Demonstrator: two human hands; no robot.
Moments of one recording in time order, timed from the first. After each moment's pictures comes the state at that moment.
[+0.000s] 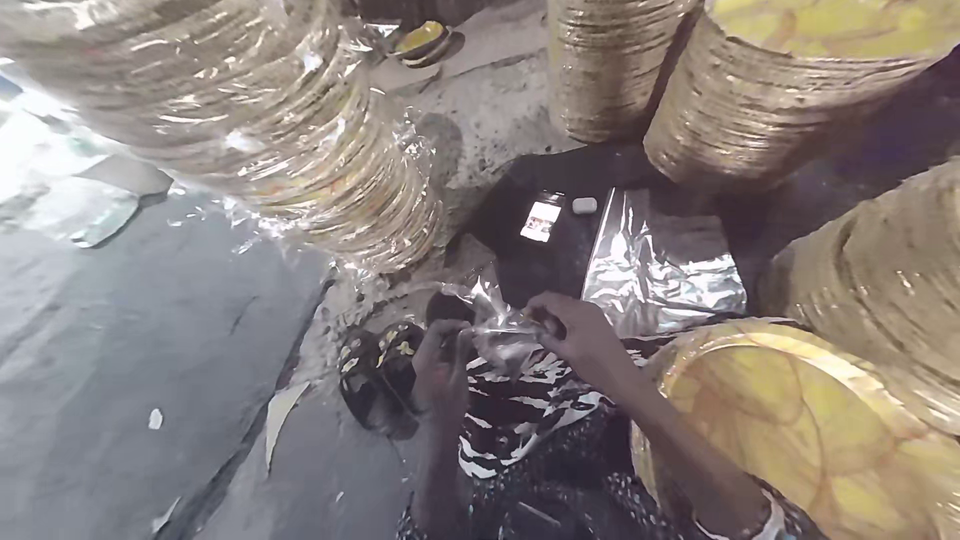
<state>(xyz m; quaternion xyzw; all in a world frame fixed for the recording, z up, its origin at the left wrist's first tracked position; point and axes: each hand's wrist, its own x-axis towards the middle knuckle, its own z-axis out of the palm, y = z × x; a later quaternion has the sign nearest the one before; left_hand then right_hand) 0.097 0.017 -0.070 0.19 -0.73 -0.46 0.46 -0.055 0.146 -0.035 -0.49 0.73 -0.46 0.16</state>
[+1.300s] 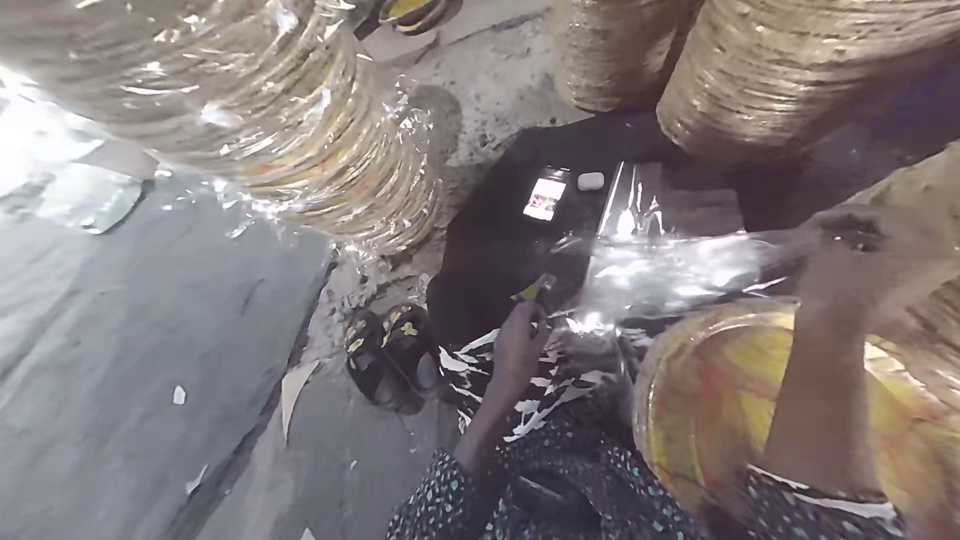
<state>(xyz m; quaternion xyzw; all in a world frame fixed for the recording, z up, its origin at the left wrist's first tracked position) 0.049 0.053 -0.103 0.32 -0.84 -0.44 0.00 -0.212 0.283 -0.093 -0.16 0.86 -0.42 -0.22</state>
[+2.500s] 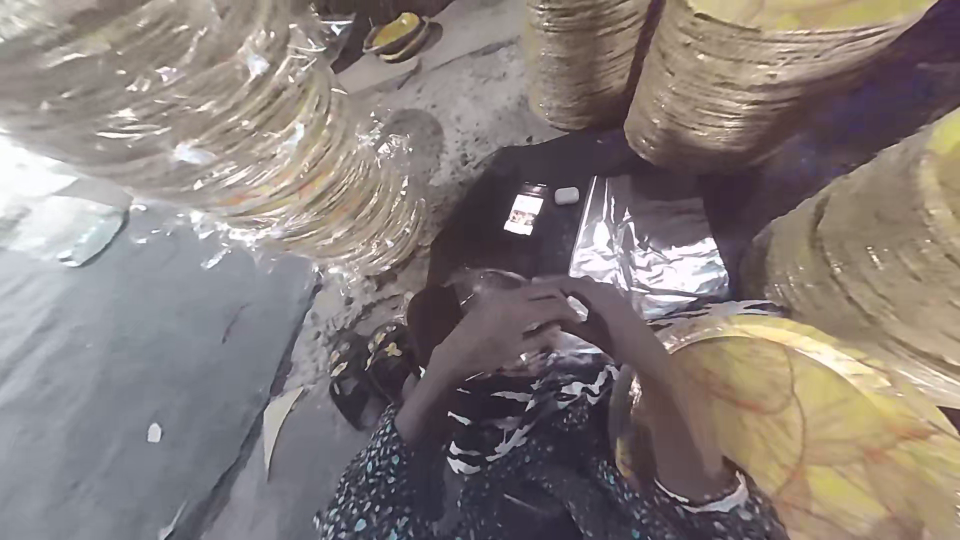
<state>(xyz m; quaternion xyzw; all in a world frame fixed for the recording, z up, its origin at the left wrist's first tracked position) 0.007 0.024 -0.005 -0.15 -0.93 -0.33 0.05 -0.107 0.185 -0.065 -0.52 0.69 -0.49 0.13</state>
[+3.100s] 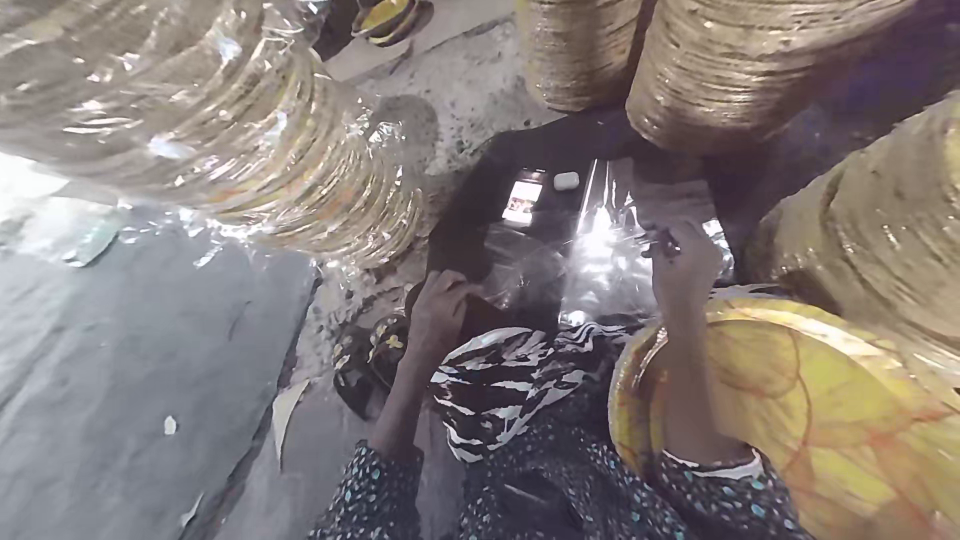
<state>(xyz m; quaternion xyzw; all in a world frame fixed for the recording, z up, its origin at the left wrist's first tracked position) 0.055 -0.031 -0.079 0.10 -0.96 -0.18 0.19 -0.155 0.211 -0.089 -0.21 0.85 -0.48 -0.07</state>
